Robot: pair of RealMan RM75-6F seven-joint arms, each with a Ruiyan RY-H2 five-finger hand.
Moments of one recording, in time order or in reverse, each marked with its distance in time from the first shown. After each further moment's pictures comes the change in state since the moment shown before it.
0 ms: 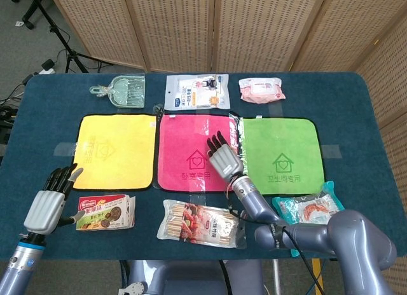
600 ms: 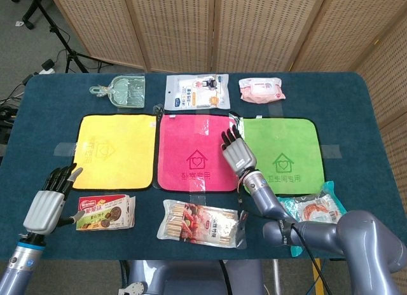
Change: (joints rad) left arm 0.002 0.003 0.001 -0.006 0.004 0.006 -0.002; right arm -0.032 0.048 -0.005 0.009 0.033 0.011 0.008
